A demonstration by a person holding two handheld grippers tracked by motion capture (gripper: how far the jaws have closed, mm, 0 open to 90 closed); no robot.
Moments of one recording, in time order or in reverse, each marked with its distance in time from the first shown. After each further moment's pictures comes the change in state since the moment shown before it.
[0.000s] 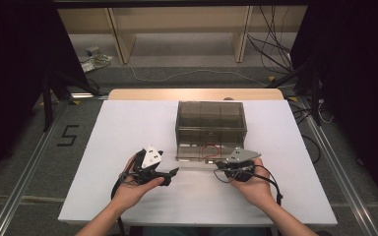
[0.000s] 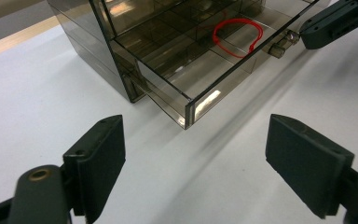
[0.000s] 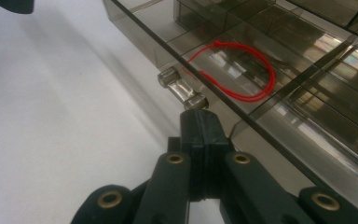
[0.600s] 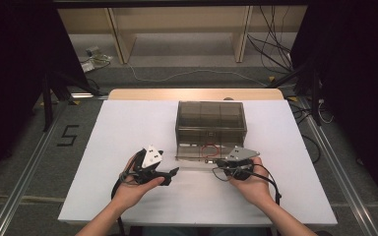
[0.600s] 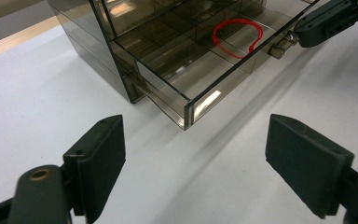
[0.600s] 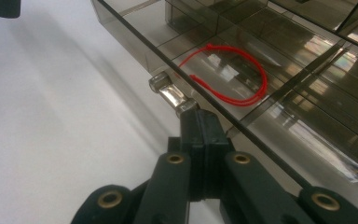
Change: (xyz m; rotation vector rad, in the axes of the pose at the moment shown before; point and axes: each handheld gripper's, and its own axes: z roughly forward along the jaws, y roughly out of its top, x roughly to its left) left arm 0.000 0.001 0.001 0.004 0.003 0.001; right arm 0.000 0.003 0.003 -0.004 -0.022 0.005
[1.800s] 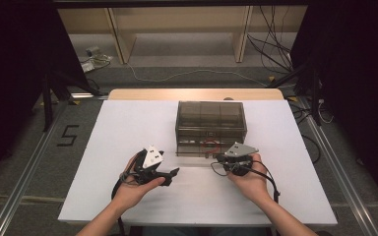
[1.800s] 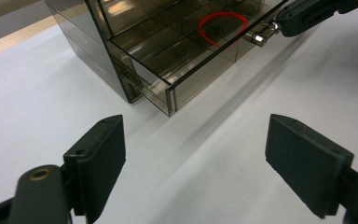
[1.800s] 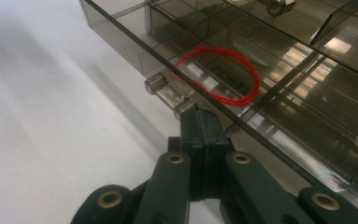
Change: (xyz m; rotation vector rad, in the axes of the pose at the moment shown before) left arm -0.001 0.000 0.001 0.008 -0.004 0.007; right arm -0.006 0.006 0.007 -0.016 -0.050 0.012
